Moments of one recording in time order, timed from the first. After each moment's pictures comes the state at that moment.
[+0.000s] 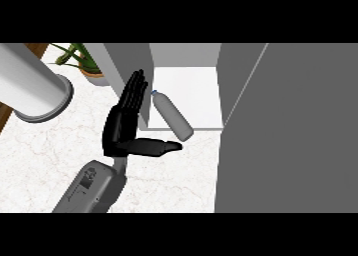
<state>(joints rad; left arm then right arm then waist) -0.35 0.09 -0.32 -1.34 0.36 0.30 -0.32 0.60 -0.12 0.38 -2.15 -0.22 0.13 -0.22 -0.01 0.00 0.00</state>
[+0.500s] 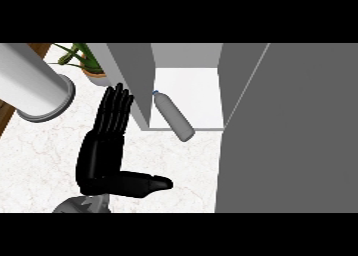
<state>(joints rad) -0.13 0.11 -0.38 -1.73 0.33 0.33 -0.24 0.59 -0.12 0.43 -2.17 -0.18 0.09 -0.19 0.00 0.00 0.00</state>
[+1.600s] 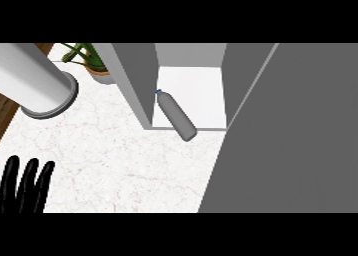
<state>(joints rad) 0.47 0.32 -0.32 -2.25 0.45 0.16 -0.34 0.56 -0.35 0.56 -2.28 0.07 0.22 -0.08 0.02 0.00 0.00</state>
